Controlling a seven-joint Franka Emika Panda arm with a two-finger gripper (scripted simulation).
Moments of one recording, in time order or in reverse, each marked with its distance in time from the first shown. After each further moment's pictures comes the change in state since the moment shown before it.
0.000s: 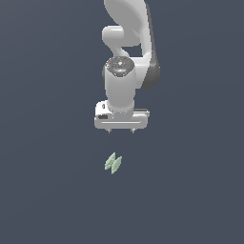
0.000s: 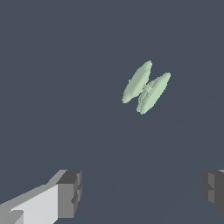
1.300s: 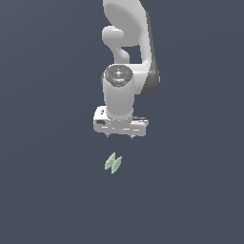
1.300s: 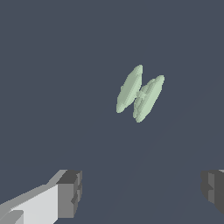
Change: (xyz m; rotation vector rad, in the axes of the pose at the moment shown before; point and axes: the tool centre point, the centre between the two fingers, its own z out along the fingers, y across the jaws) arm 0.017 0.005 0.013 -0.005 -0.012 0.120
